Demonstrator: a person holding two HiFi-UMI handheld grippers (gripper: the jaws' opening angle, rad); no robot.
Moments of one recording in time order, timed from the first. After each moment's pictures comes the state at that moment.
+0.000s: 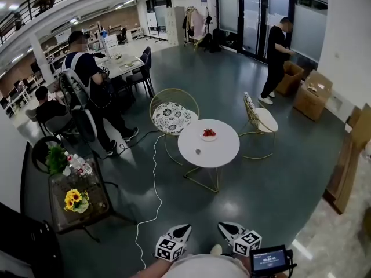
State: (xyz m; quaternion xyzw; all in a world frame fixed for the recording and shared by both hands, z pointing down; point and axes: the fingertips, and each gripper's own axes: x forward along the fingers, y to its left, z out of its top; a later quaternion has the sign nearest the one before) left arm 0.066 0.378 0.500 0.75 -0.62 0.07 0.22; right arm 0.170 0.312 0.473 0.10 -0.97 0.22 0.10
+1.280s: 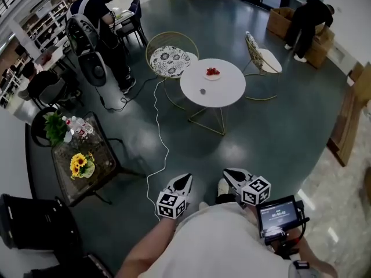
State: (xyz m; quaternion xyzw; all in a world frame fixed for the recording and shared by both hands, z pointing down) left arm 0.019 0.421 0.502 0.74 -0.64 0.06 0.22; right arm 0.133 0.350 0.482 0.09 -0.96 0.22 0.13
